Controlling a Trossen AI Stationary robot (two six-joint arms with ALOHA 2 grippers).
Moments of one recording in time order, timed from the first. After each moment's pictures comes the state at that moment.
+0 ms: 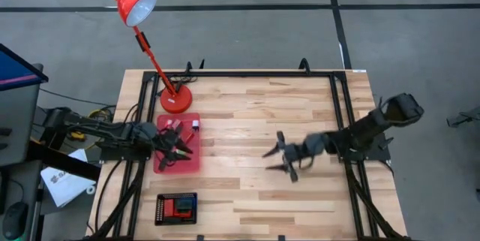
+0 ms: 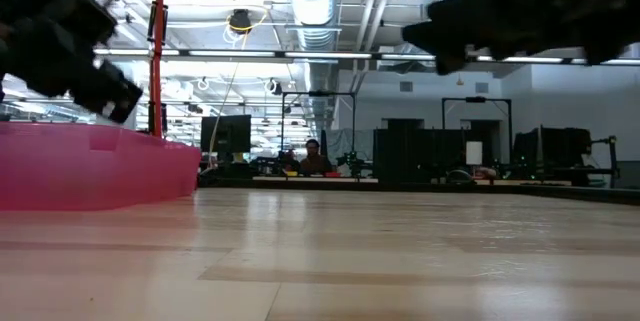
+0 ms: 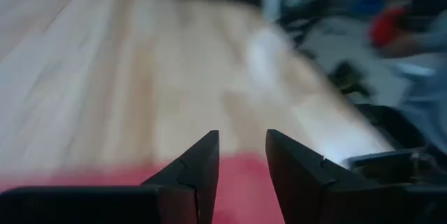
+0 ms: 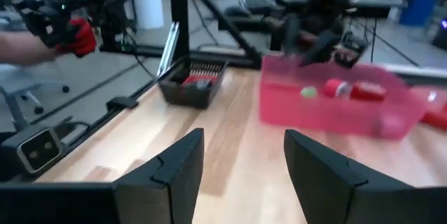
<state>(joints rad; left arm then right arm) -0.14 0.41 0.01 0.11 0.15 -0.21 0.27 1.43 0.38 0.91 0.01 -0.01</state>
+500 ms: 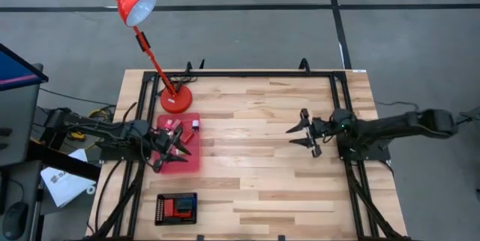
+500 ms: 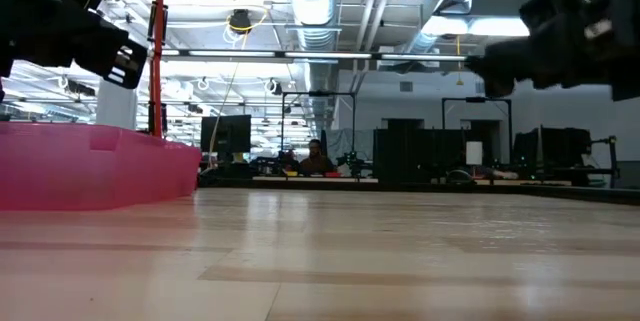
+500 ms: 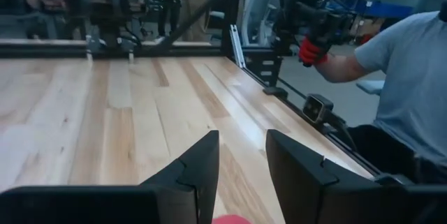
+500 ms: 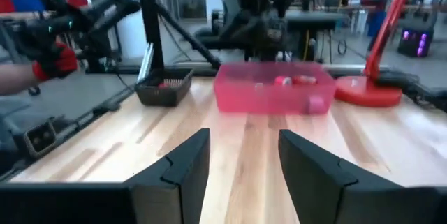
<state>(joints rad) -0.14 0.37 0.01 0.27 0.23 -0.09 -0.16 0.86 0.01 0.83 -0.36 0.02</state>
